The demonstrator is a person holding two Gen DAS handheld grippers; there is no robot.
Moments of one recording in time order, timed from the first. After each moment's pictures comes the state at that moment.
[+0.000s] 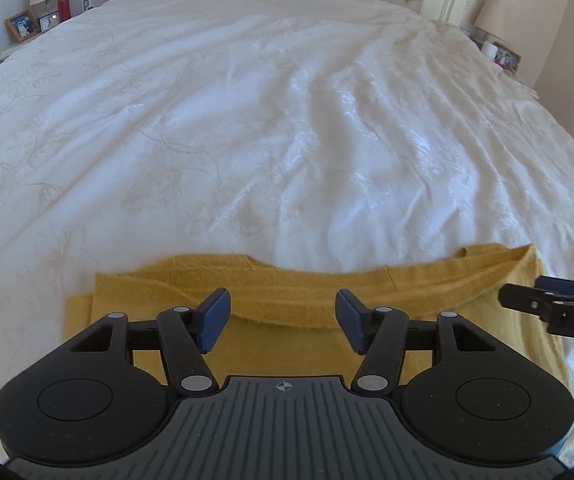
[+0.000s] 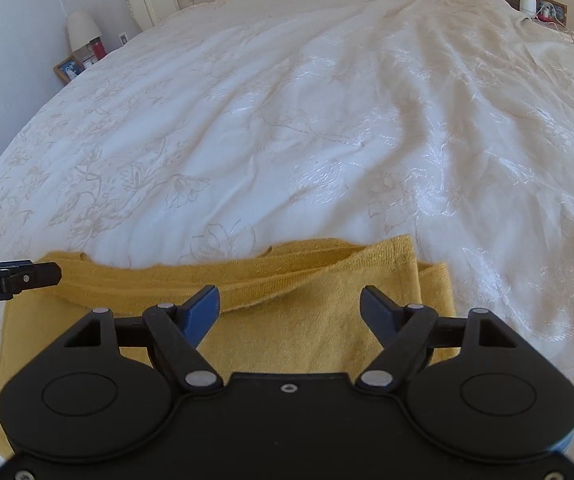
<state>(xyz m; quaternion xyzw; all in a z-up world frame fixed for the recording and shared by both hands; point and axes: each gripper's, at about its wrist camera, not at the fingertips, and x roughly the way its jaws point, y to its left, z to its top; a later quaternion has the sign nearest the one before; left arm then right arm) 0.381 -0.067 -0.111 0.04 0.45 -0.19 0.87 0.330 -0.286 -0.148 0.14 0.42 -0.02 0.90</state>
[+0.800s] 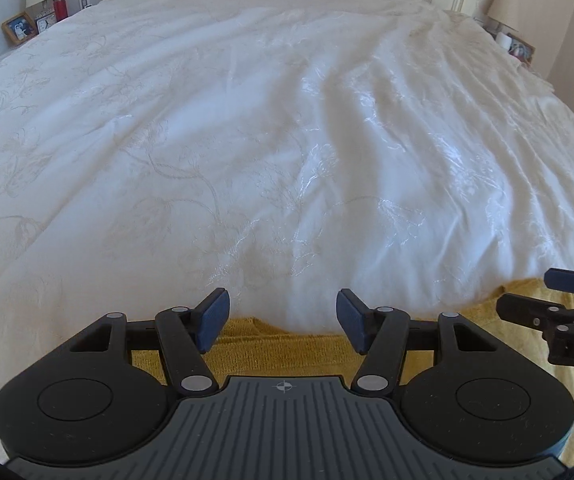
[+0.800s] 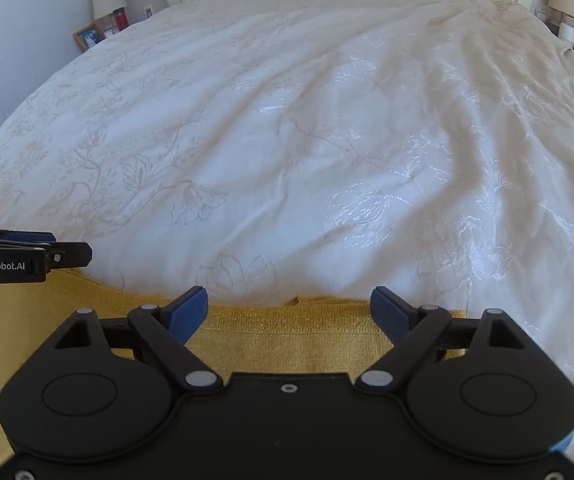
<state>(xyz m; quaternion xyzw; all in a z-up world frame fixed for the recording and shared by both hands) 0.435 -0.081 -0.122 0.05 0.46 -0.17 0.87 0.385 -0.277 -0.154 0.10 0.42 0.00 0.90</state>
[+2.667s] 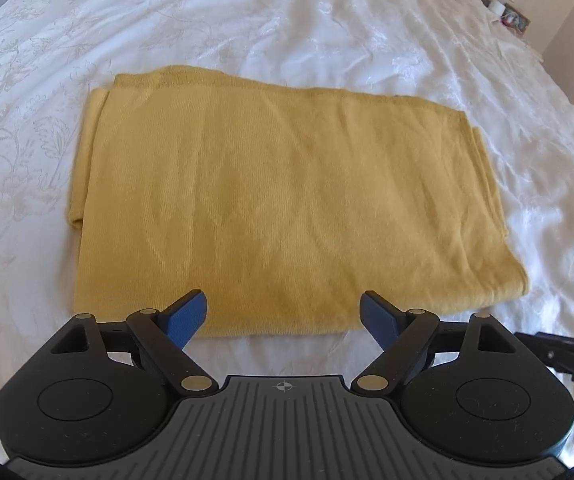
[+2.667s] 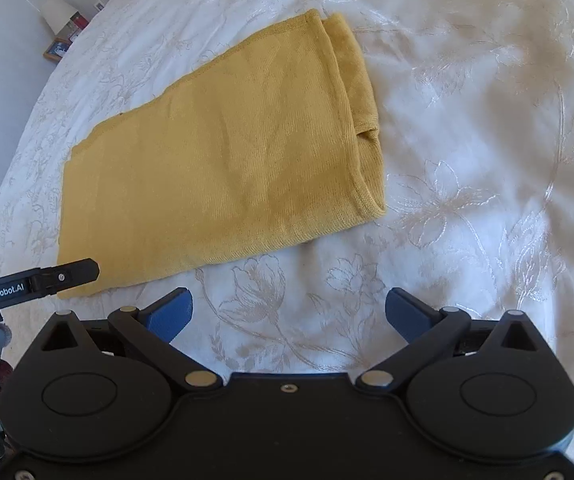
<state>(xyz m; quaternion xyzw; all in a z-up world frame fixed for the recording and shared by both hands) 0.242 -0.062 -0.107 0.01 0.54 -0.16 0.83 0.151 -0.303 -0.162 0.27 0.52 0.00 0.81</state>
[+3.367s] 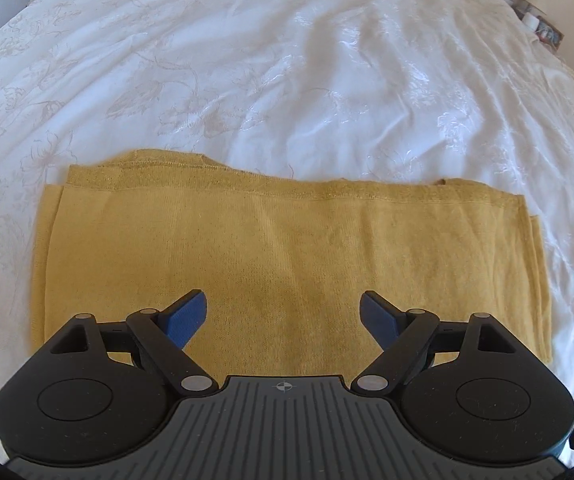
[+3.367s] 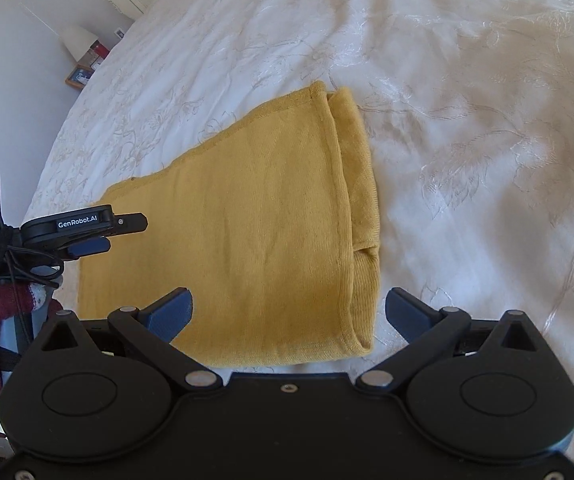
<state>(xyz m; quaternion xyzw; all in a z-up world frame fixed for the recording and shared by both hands) 0.346 -0.110 -0.128 0.03 0.53 -0.11 0.84 0.201 -0.349 -0.156 0.29 0.48 0.03 0.83</state>
